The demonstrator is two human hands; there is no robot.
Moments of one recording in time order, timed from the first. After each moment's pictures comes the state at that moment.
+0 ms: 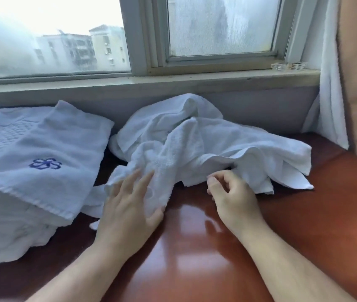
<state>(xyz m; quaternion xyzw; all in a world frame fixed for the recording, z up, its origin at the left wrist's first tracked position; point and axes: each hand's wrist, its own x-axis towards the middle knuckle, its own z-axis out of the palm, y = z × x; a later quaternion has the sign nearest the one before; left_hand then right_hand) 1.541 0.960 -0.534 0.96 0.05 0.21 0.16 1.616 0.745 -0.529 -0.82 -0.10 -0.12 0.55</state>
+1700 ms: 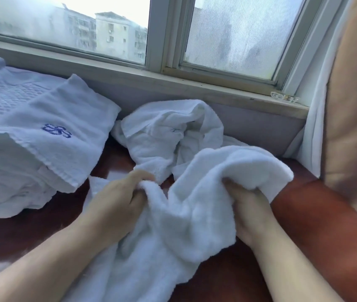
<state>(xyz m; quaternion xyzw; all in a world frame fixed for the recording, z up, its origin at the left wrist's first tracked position) 1.494 0.958 -0.504 0.90 0.03 0.19 0.40 1.568 0.723 -0.481 -0.69 -0.23 0.02 0.68</state>
